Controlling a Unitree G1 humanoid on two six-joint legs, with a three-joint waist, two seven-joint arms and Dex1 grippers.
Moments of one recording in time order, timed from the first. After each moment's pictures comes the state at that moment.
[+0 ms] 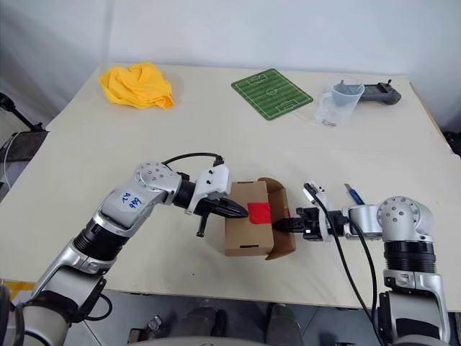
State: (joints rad) left arm -0.77 0.49 -0.42 -0.05 -0.21 0.58 -1.09; right arm -0.58 -0.64 -0.16 0.18 1.11 1.61 0.40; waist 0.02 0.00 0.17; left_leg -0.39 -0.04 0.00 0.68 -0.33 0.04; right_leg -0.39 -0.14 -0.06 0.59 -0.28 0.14
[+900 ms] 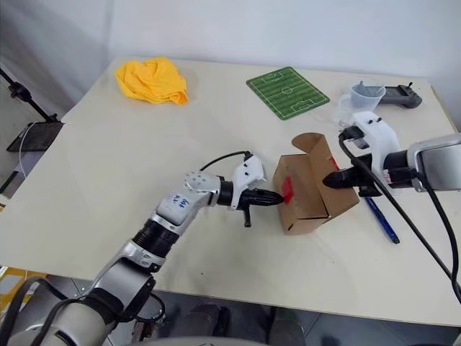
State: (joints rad) left arm -0.82 0.09 -0.38 0.35 -0.11 0.42 -0.87; right arm -0.90 -1.18 0.01 -0.13 1.56 1.61 -0.04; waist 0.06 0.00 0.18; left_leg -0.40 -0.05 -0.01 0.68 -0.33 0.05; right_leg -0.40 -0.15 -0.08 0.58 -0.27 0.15
